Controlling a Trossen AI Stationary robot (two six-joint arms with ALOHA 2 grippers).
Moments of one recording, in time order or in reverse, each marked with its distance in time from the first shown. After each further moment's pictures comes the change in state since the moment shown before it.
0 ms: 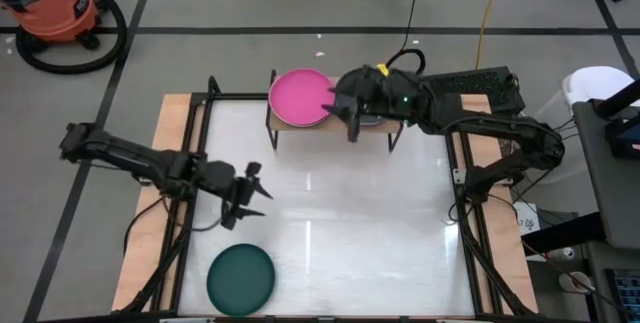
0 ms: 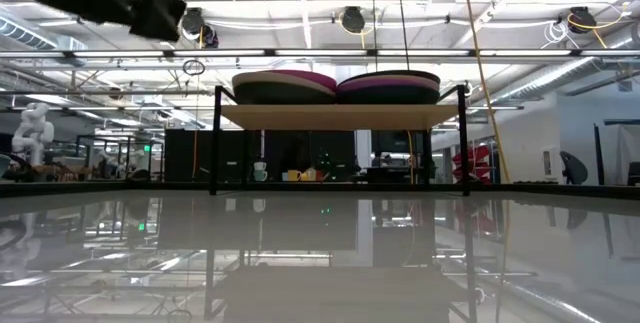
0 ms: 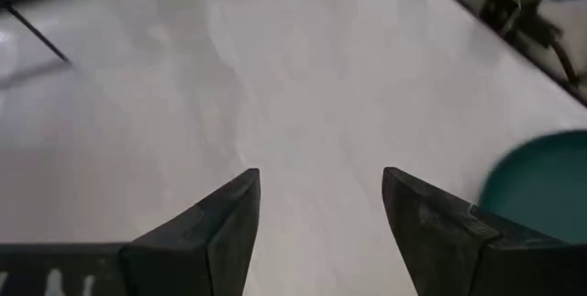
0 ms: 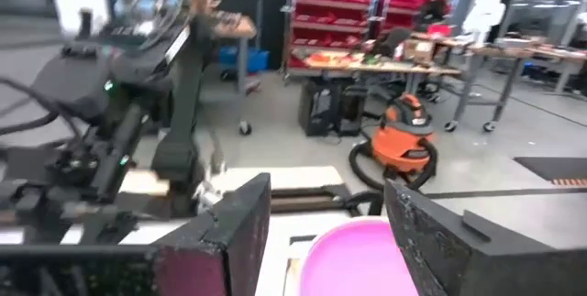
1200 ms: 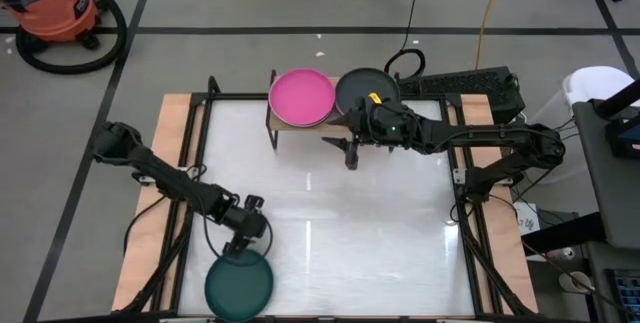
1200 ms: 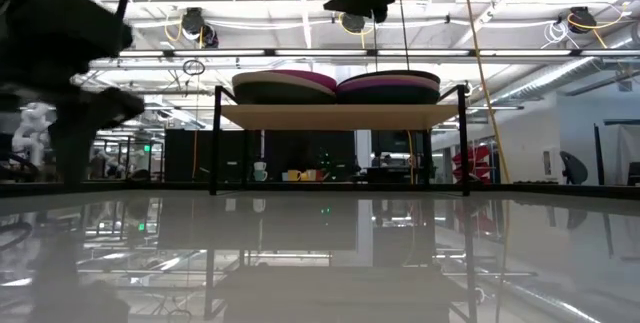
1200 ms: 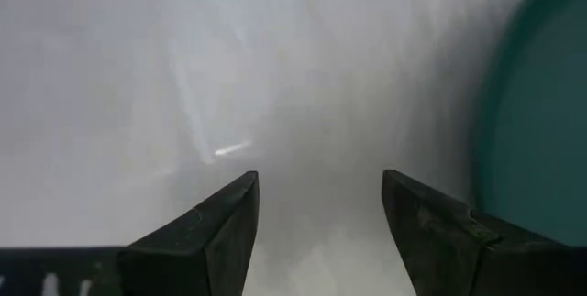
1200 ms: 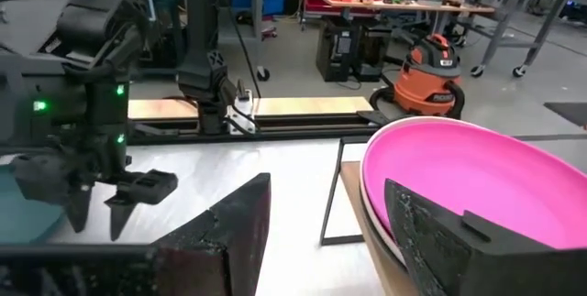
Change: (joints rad) left arm -0.248 0.468 0.016 -0.095 -0.034 -0.348; right arm 0.109 0.000 -0.204 0.032 0.079 0.027
